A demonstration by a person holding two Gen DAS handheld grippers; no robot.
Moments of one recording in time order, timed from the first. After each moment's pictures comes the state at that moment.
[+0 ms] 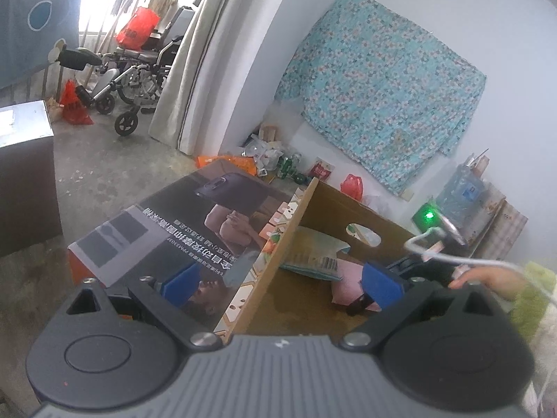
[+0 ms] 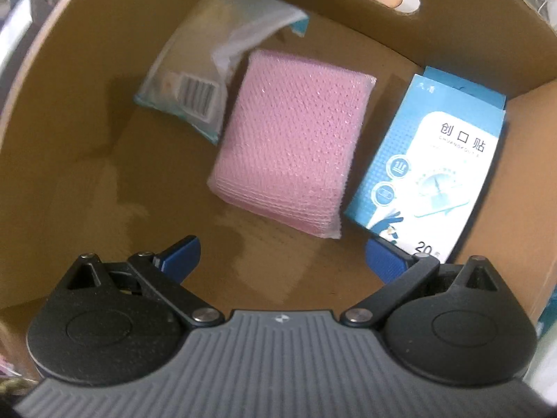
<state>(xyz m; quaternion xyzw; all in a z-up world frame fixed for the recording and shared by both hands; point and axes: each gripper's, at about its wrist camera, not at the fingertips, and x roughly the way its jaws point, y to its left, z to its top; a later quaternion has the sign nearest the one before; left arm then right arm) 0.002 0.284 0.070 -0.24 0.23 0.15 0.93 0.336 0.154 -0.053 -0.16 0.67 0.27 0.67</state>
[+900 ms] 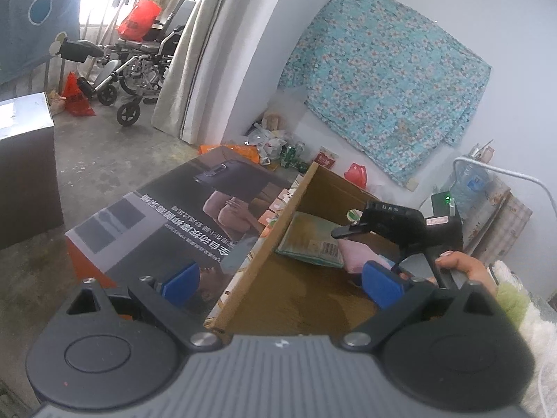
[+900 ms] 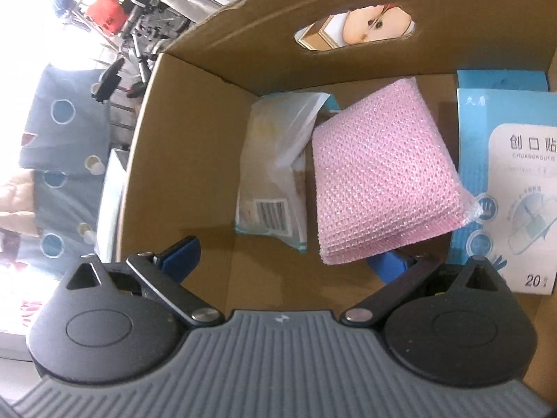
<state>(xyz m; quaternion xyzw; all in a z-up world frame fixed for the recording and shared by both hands) 0.007 0.273 0.063 -0.24 0.25 0.16 0.92 0.356 0.138 -0.075 0.17 0.63 0.33 0.68</state>
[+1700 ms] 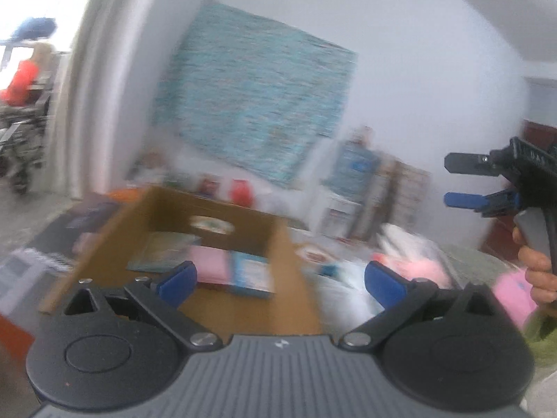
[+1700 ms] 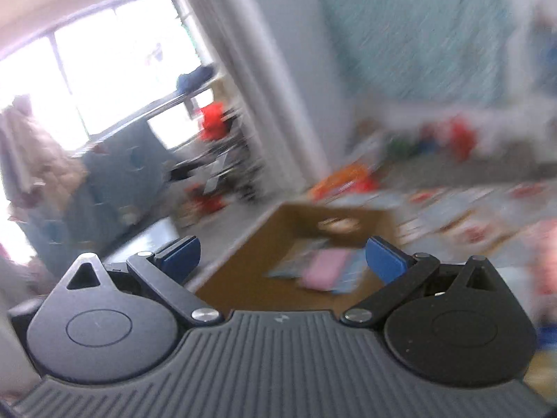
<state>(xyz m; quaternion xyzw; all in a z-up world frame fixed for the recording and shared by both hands) -0.003 0.114 0.092 -0.14 0.19 -0.04 0.97 0.122 -0.194 0.194 0.08 0.24 0.36 0.90</state>
